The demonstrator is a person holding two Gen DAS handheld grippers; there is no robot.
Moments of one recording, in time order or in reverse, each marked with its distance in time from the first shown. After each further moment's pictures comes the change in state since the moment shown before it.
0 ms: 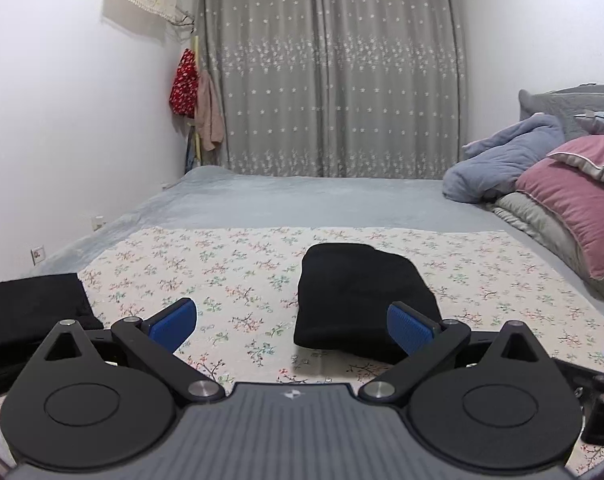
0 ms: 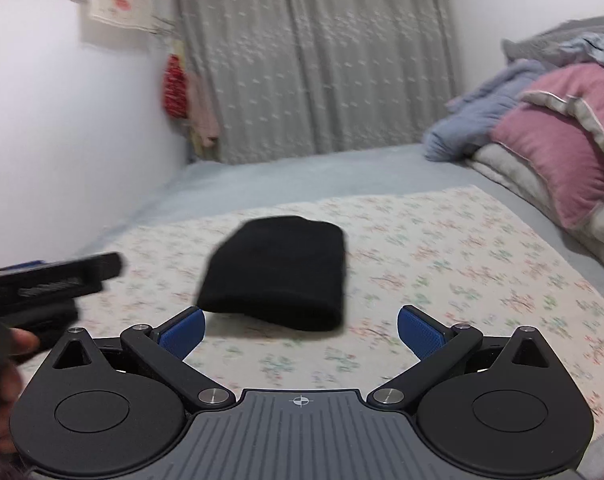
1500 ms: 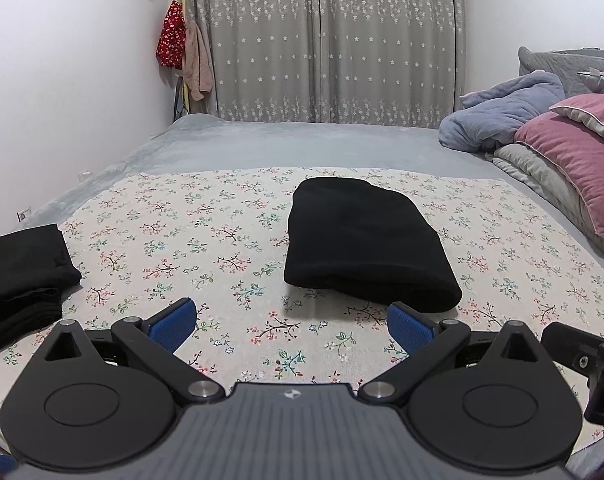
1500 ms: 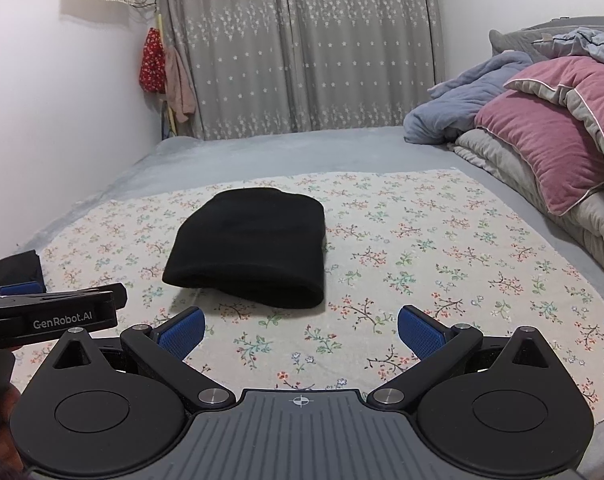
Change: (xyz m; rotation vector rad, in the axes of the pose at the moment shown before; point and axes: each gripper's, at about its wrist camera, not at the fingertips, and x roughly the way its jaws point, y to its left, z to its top) left arm 0.015 -0.005 -0.027 0.012 0.151 -0.020; right arm 0.012 0.009 -0.019 -0.047 0.057 -0.067
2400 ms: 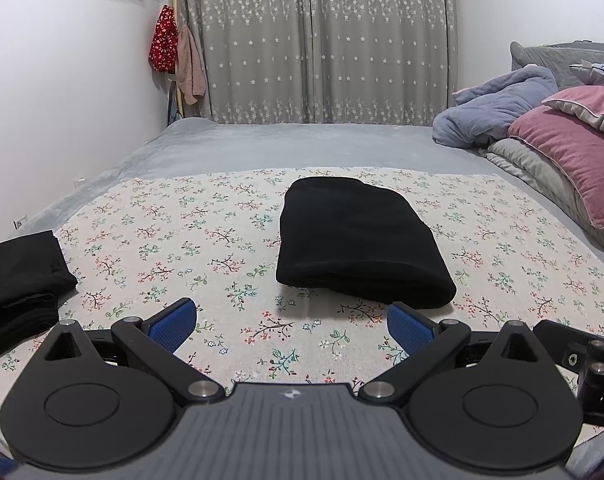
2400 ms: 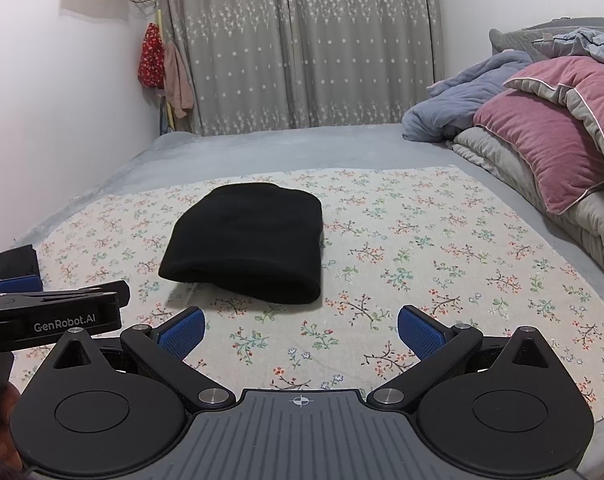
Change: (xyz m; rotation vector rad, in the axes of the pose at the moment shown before) left arm 0.000 -0.003 -0.003 0.025 -0.006 -0.011; right arm 0.000 -0.001 -0.004 -0.012 0.011 -0.005
